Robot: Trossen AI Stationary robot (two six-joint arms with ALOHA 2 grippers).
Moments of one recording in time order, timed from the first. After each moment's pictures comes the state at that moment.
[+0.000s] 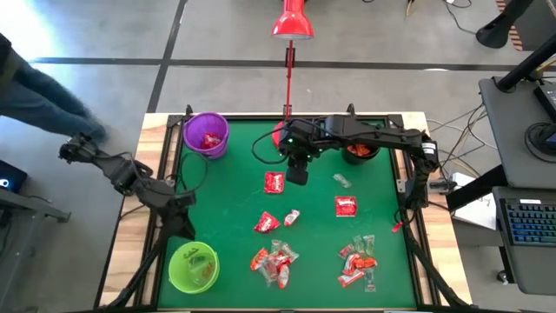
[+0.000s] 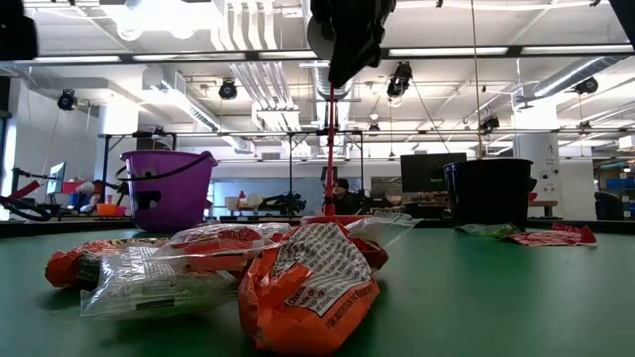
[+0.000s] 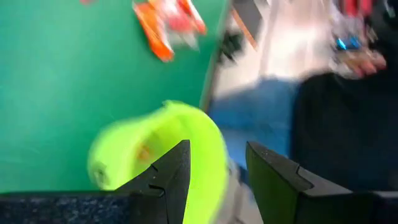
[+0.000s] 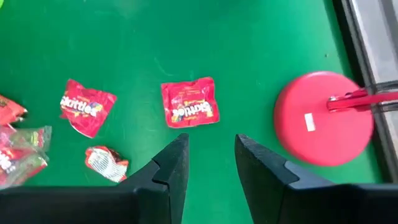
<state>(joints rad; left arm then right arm) -0.52 0.68 0.76 -0.73 0.19 -1.12 -0.15 1.87 1.91 -1.11 0.02 0.02</state>
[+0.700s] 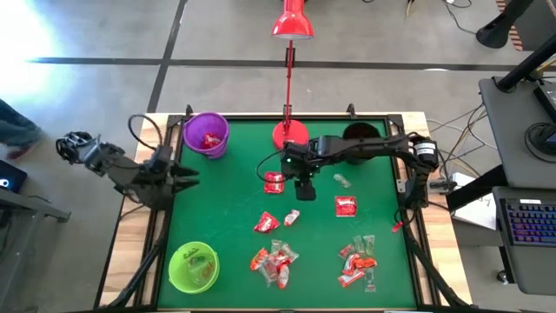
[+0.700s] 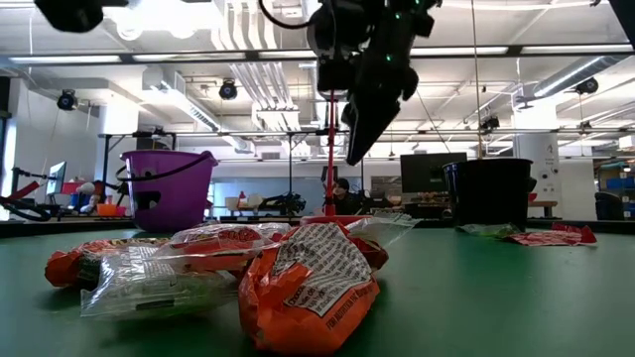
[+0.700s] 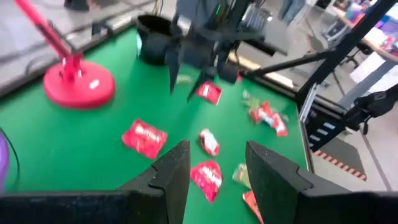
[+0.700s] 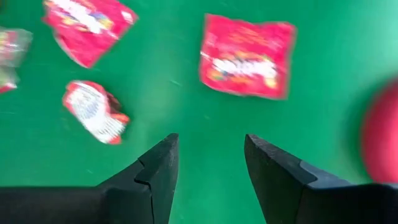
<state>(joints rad) -0.52 0.52 0.91 -0.83 -0.57 -0.65 -0.15 1.87 1.50 -0.82 -0.13 -0.23</state>
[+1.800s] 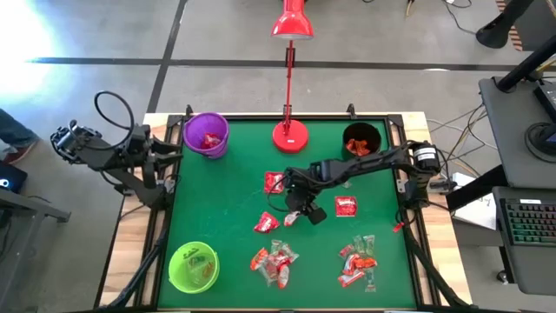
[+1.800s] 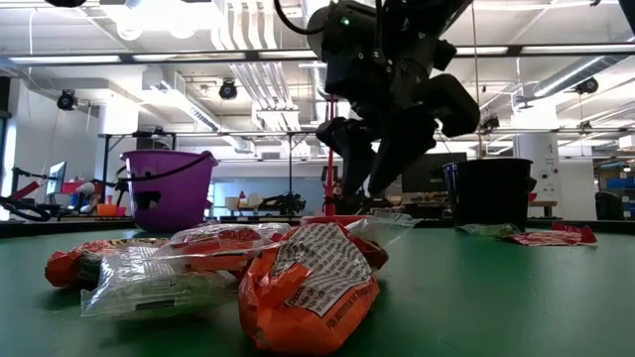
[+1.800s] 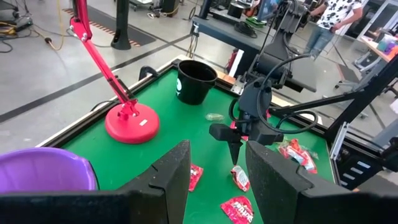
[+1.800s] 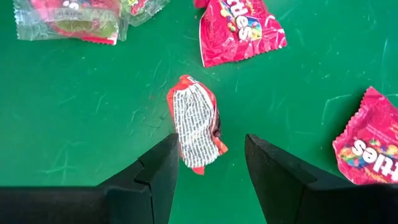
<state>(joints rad) -0.52 0.53 1.14 -1.02 -0.75 -0.62 -0.02 1.87 1.26 -0.51 -0.32 -0.57</state>
